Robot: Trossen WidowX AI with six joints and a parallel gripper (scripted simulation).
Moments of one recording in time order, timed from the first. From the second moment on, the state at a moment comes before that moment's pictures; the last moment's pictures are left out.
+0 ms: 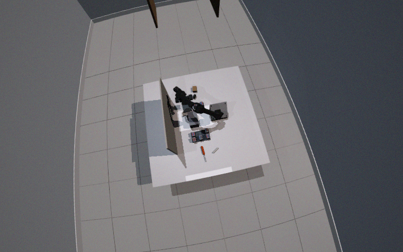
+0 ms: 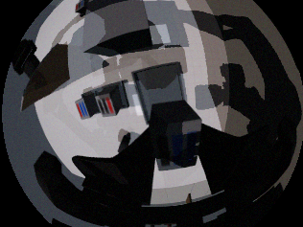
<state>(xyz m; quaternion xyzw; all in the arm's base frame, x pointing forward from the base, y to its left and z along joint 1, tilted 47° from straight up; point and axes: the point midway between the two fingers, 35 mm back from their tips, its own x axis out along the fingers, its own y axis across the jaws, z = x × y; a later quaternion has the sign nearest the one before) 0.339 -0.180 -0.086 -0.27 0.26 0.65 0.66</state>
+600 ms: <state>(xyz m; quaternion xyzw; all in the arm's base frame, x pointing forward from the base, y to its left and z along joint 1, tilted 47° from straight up) 0.341 -0.170 -0.098 -0.27 0.26 0.65 0.66</state>
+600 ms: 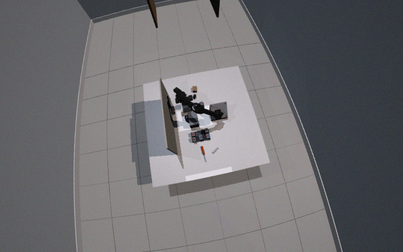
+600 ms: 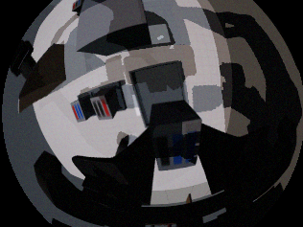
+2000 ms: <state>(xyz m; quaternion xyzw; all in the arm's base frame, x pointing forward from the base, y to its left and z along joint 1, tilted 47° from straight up) 0.343 -0.145 -0.123 -0.27 0.26 0.65 0.66</state>
